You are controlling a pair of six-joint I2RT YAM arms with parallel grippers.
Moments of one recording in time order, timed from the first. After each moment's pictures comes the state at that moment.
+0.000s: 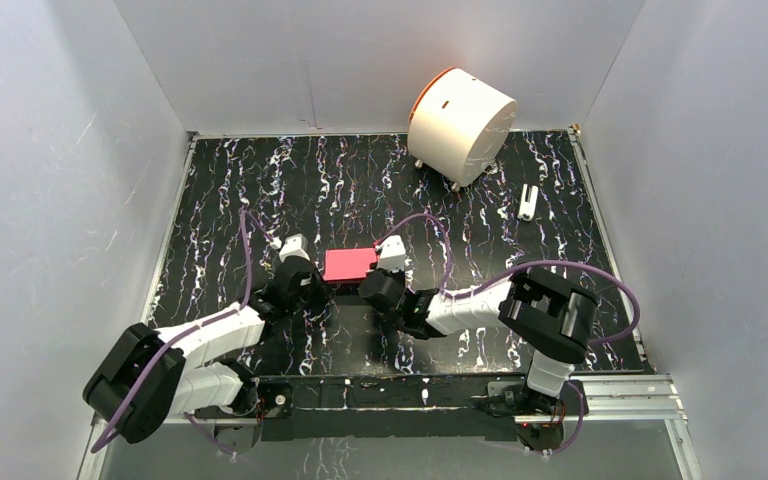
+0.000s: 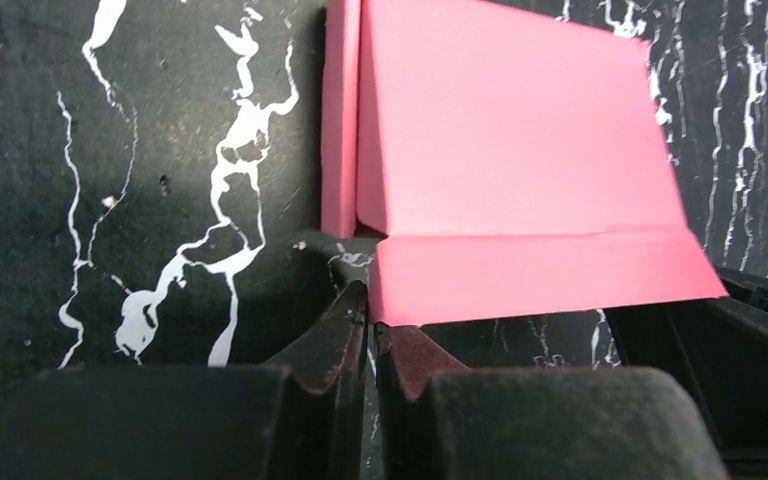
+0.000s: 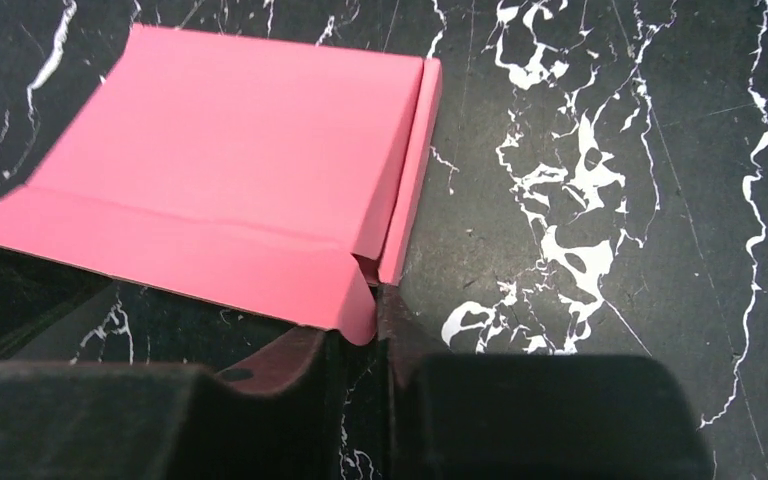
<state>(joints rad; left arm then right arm) -0.62 1.16 0.37 0.09 -0.18 -0.75 1.18 1.73 0.80 0.26 0.70 0.63</state>
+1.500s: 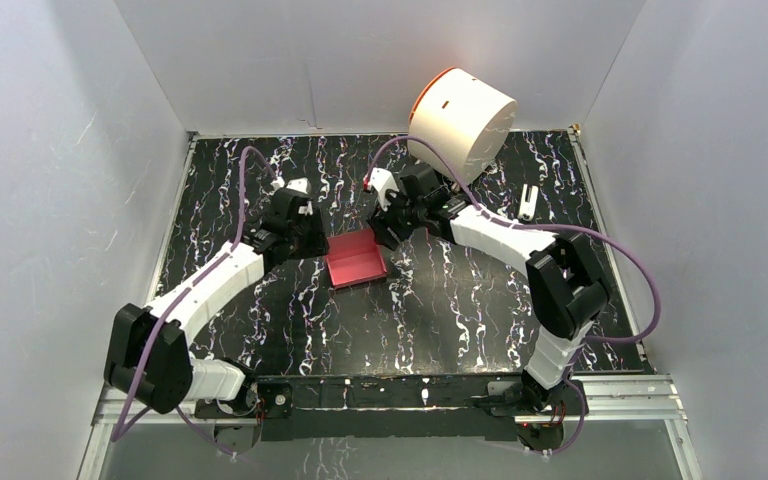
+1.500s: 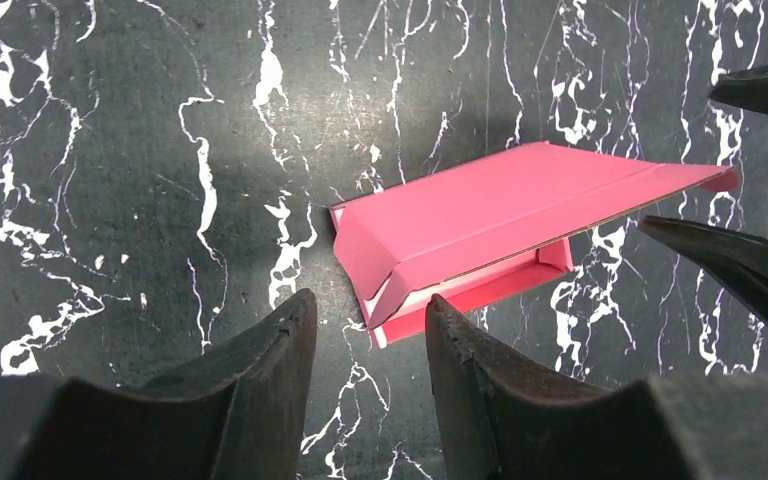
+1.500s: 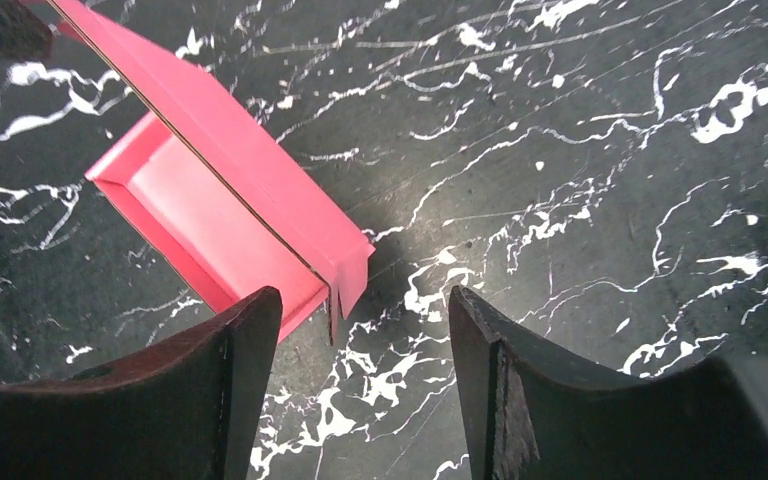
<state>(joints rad) -0.45 1.30 0.92 -0.44 -0.11 -0.50 0.68 1.74 1.26 -0.20 -0.33 -0.26</state>
